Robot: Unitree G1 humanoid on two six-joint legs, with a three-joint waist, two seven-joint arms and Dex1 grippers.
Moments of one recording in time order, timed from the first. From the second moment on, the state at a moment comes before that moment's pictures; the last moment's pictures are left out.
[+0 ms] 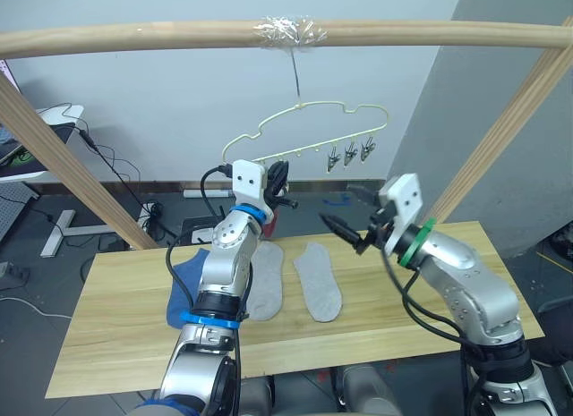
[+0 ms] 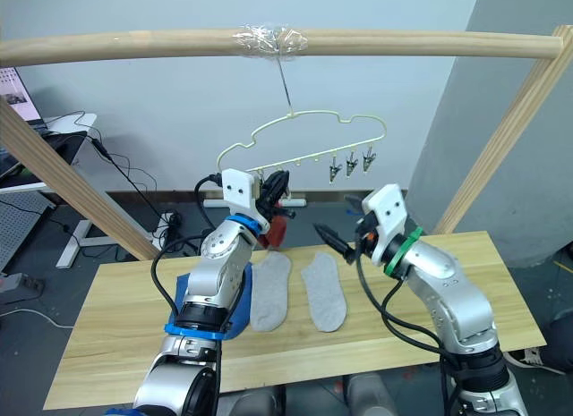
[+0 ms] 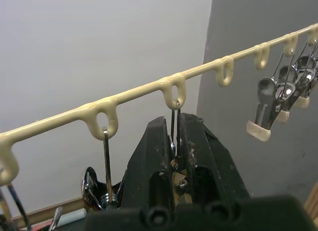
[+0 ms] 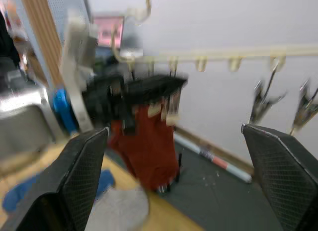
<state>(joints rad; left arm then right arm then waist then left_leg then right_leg) -0.55 0.07 0.05 0.28 -0.24 0.07 -0.32 -0.30 -0.38 0.15 -0.37 0.34 0.58 0.49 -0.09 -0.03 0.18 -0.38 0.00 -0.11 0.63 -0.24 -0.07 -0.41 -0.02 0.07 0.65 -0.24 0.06</state>
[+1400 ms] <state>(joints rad) -0.48 0.11 0.26 -0.01 -0.70 0.71 -0.30 -0.27 -0.35 0.34 0.22 -0.09 0.23 0.61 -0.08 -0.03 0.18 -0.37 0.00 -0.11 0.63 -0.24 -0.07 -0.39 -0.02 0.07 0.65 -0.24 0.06</state>
